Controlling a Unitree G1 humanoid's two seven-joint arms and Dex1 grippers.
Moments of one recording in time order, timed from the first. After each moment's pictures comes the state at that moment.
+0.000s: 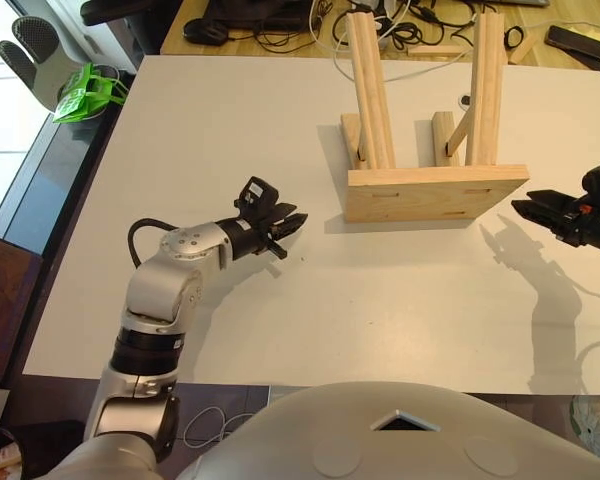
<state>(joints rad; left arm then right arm) -0.14 0.55 -0.16 -0.21 -0.32 0.70 -0.65 -0.15 -0.84 -0.13 0.25 0.47 0.53 0.97</state>
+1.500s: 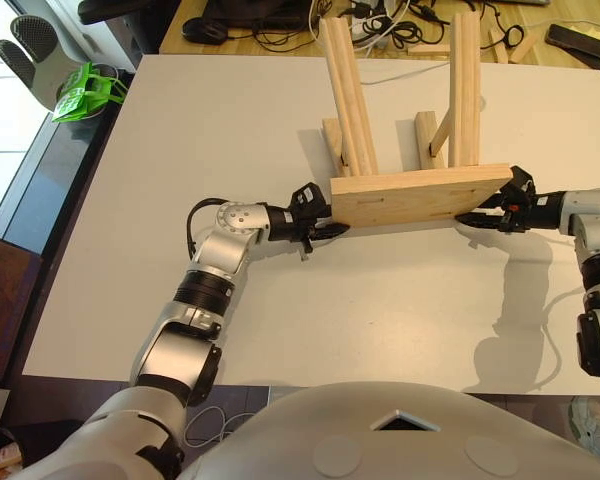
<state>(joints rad) -0.37 0.34 -0.29 0.44 -0.09 0.12 -1.00 -0.52 -0.63 0.10 0.89 0.05 -0.04 1.29</state>
